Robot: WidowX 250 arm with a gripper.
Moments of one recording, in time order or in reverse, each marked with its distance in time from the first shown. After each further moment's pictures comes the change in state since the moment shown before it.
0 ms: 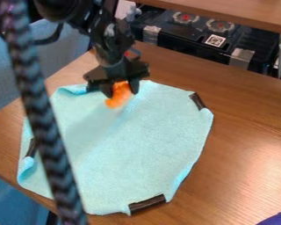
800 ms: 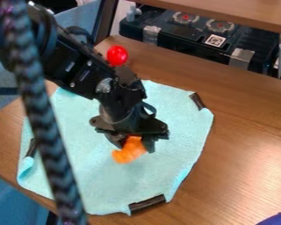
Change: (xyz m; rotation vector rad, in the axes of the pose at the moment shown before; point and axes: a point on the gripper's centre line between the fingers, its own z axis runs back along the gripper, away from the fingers) arm -0.105 -0.020 0.051 -0.151 0.089 -0.318
